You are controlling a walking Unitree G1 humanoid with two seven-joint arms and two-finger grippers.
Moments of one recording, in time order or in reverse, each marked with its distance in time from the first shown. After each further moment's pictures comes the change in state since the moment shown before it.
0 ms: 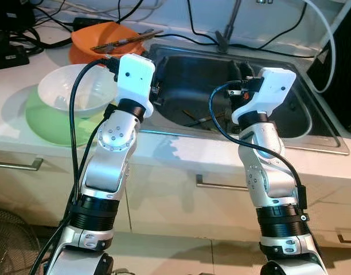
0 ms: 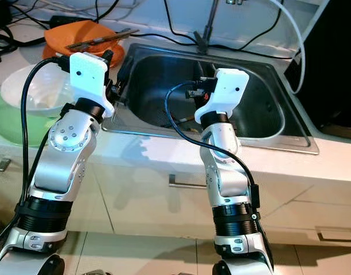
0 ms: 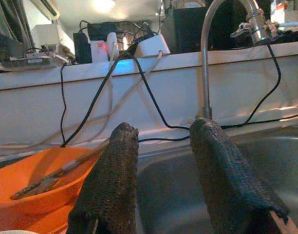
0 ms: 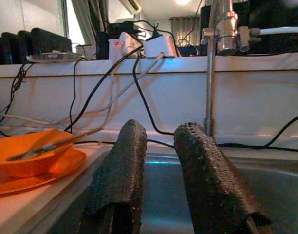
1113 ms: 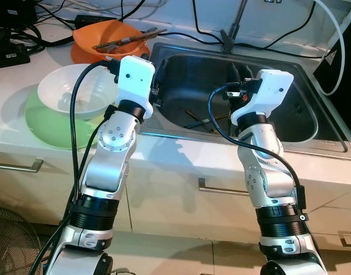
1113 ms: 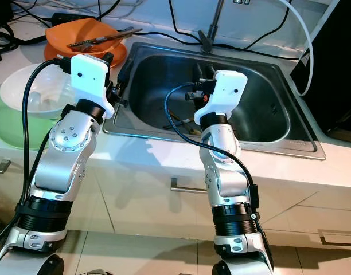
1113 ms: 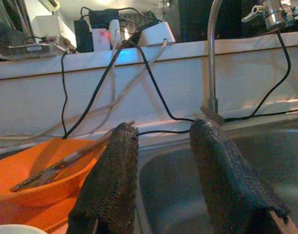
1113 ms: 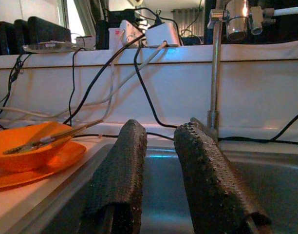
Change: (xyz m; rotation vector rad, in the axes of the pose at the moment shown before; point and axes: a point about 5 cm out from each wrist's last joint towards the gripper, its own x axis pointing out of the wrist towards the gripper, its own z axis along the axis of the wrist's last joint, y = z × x) left arm 0.000 0.000 -0.004 -0.002 0.017 -0.002; right arm 0.000 -0.001 -0.005 -0.001 0.016 -0.002
